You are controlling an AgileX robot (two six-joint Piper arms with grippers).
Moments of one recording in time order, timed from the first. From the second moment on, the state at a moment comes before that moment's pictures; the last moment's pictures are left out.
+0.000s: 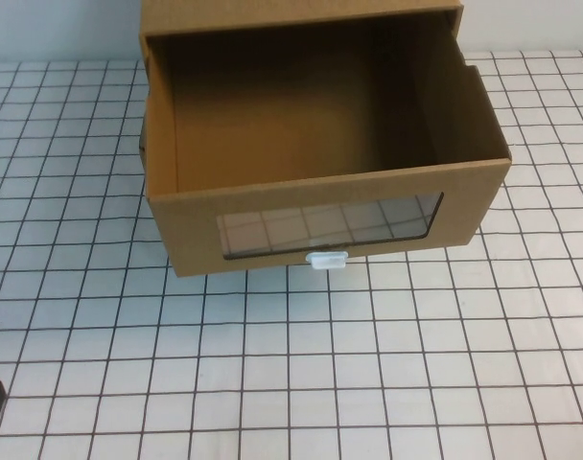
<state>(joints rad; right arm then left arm) -0.04 -0.01 0.02 -0.03 0.37 0.16 -0.14 0.09 0.03 -0.61 0.12 0.70</state>
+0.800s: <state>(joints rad) -0.04 -0.01 0.02 -0.03 0.37 0.16 -0.14 0.09 0.03 -0.60 0.12 0.70</state>
